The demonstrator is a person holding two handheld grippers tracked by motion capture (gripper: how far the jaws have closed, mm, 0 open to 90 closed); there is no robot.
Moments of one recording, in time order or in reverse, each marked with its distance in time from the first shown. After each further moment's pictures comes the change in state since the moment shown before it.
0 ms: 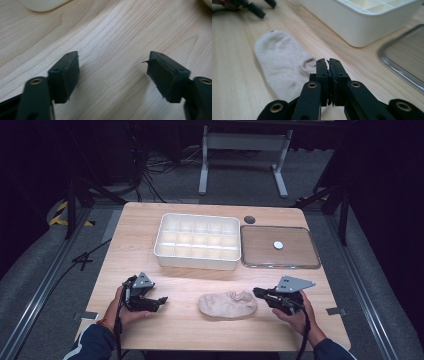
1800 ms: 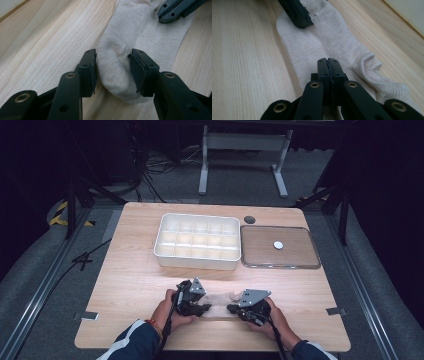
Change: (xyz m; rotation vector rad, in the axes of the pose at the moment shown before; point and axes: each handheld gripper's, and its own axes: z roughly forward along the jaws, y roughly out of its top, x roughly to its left) left arm -0.102 0.069 0.060 0.098 -0.148 0.158; right arm 0.049 0.000 0.067 0.193 0.088 -0.117
